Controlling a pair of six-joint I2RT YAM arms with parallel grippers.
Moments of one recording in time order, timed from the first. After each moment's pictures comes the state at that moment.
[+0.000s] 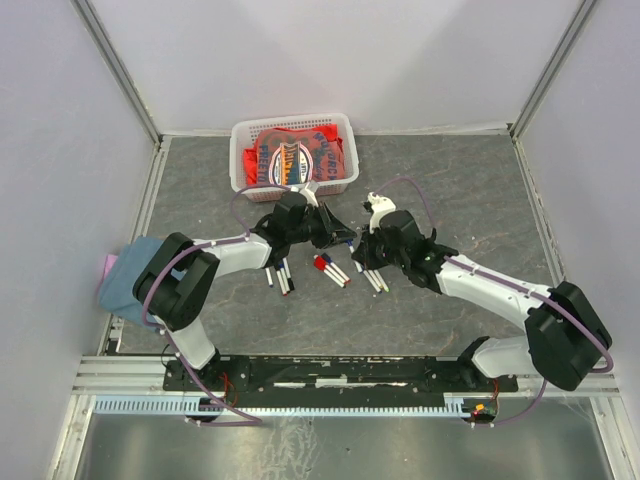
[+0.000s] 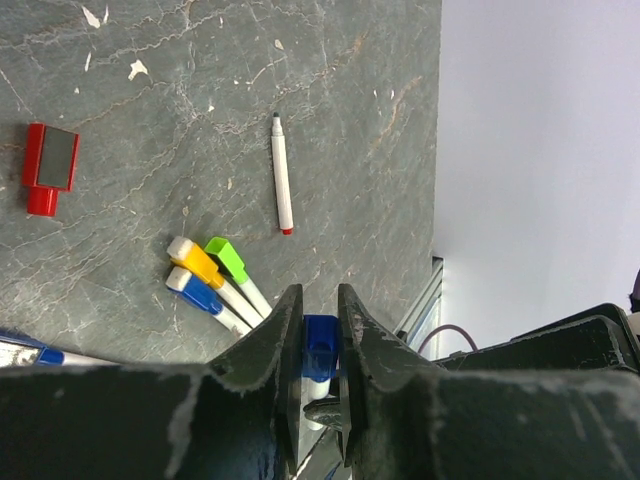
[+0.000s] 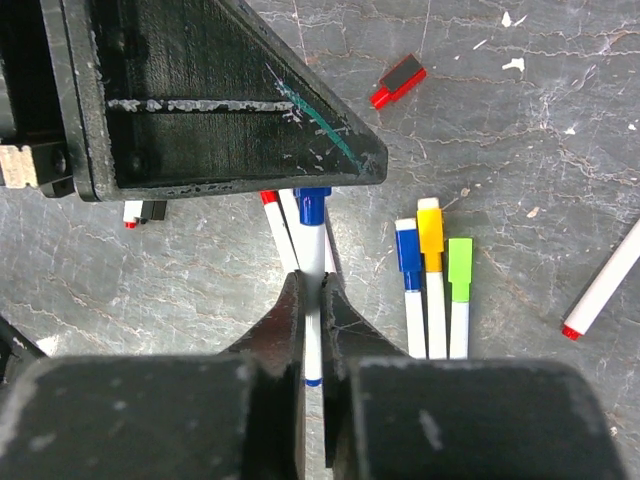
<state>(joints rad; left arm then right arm) -0.62 1.73 0.89 0.38 0.40 -1.04 0.70 1.33 0.75 -0.04 -0.04 0.39</state>
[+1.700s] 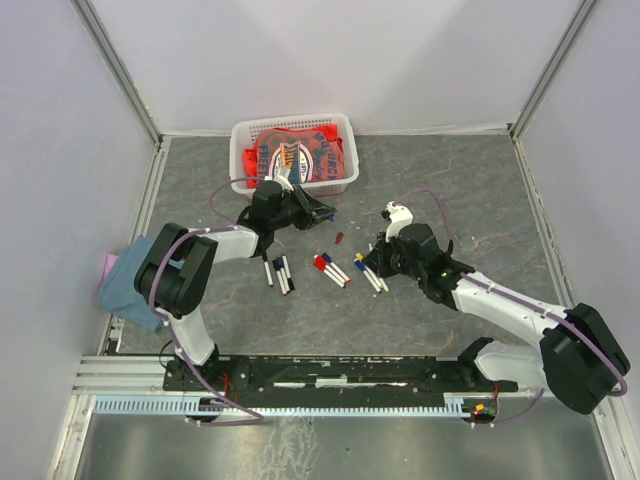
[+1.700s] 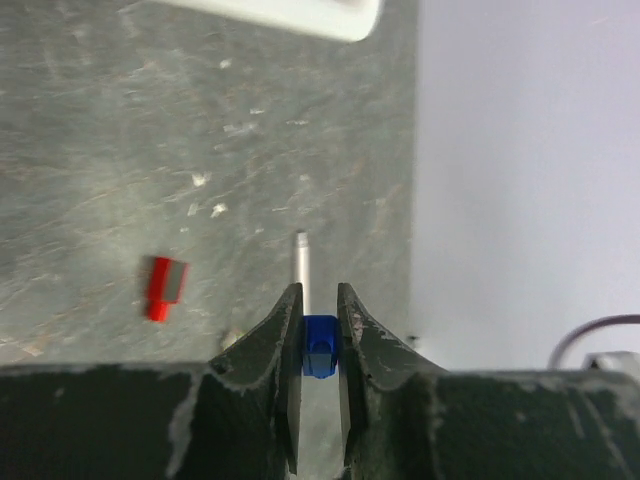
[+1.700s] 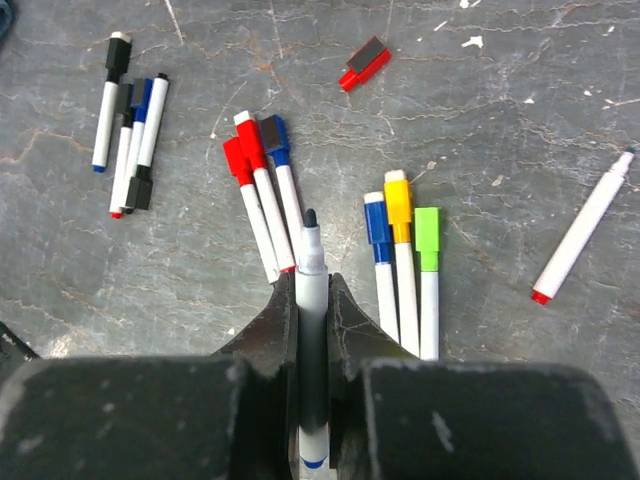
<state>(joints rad) -0.44 1.79 0.89 0.57 0.43 -1.11 0.66 1.19 0.57 0.08 -0.07 0.40</state>
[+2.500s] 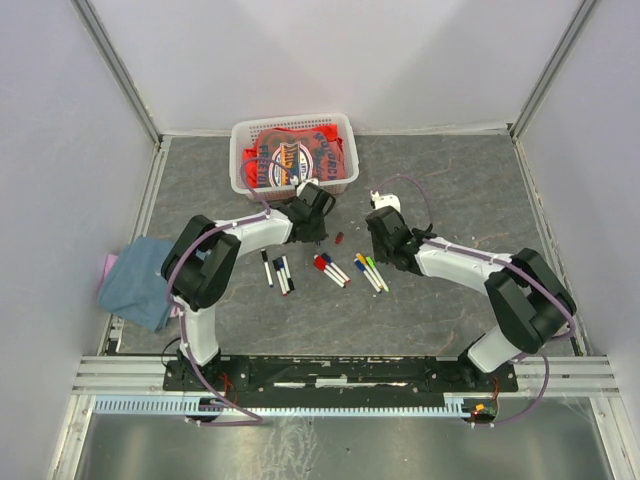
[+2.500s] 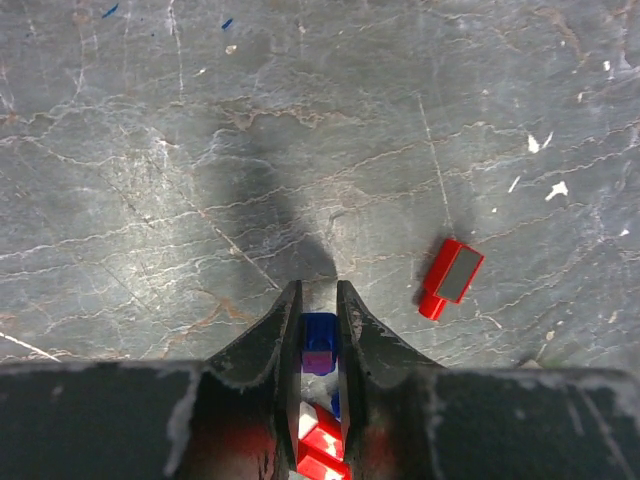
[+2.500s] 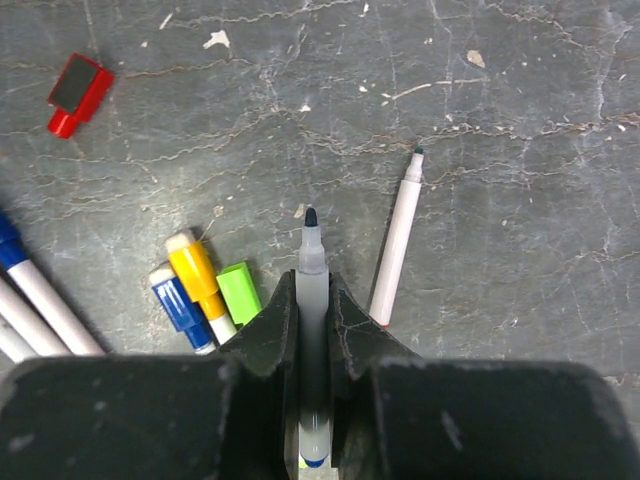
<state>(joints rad) -0.64 1.92 1.22 -0.25 -0.19 -0.62 0.66 1.55 0.85 -0.18 0.35 0.36</state>
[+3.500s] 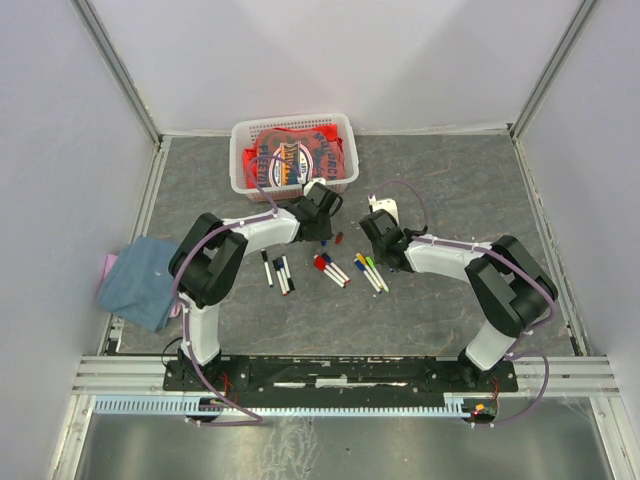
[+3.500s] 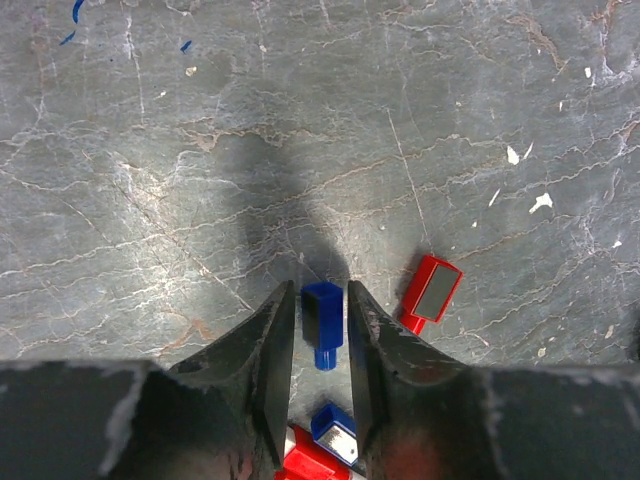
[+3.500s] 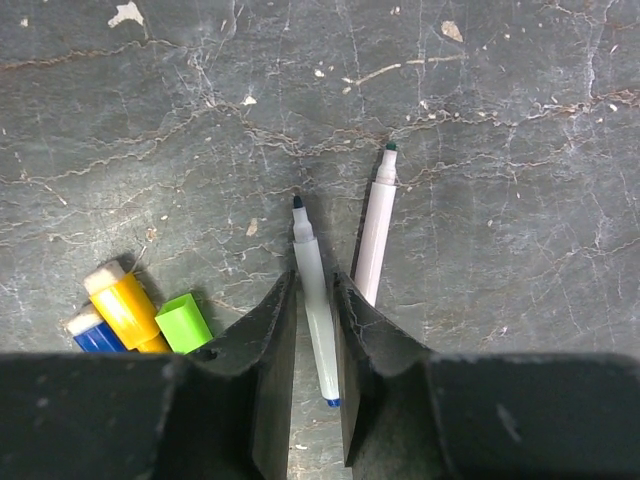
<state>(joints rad) -0.66 1.97 1.28 -0.26 -0.24 -0.60 0.65 1.68 0.88 -0.18 0.44 0.37</state>
